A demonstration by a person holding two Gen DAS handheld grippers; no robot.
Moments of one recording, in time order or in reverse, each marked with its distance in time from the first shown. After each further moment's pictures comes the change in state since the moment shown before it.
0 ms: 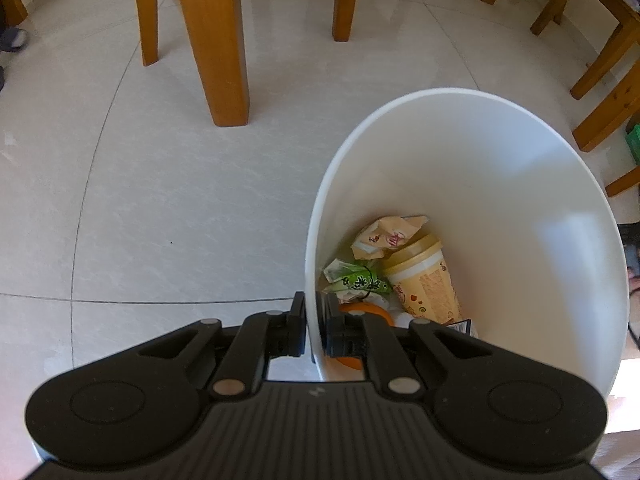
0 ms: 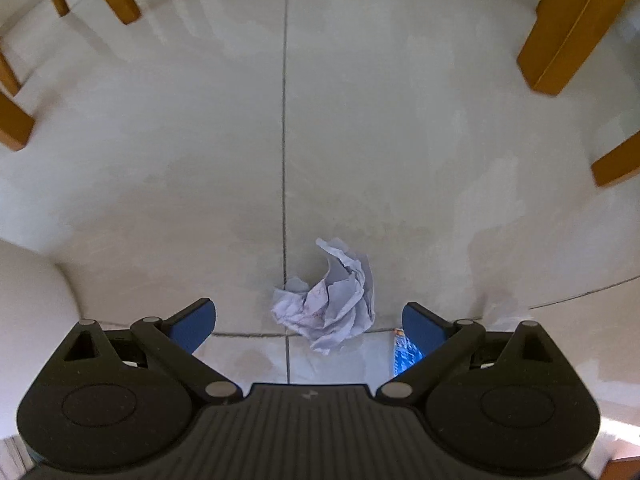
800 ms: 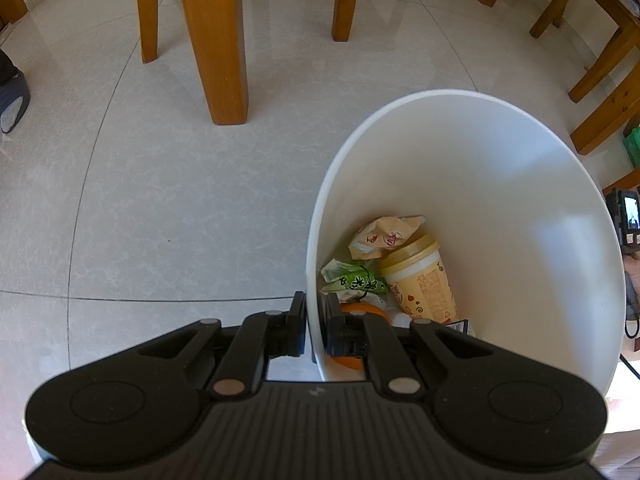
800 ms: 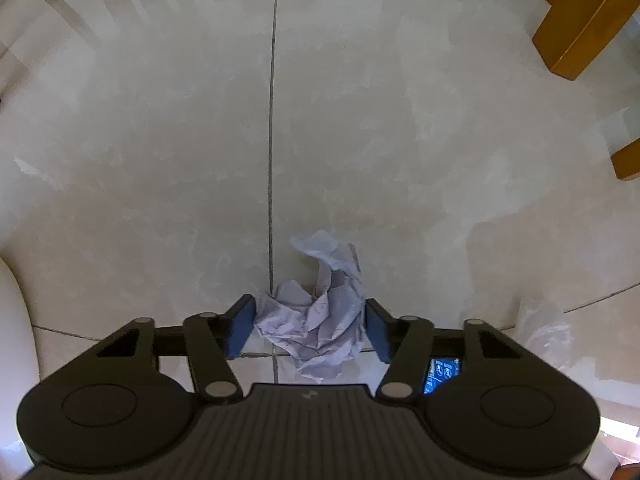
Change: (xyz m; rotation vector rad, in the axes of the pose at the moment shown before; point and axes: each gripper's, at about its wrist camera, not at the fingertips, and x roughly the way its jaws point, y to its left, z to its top) left arm 0.000 0.000 -0.003 -0.008 -0.003 -0.014; right arm 0.057 0.012 0.004 -0.218 0.072 -0.019
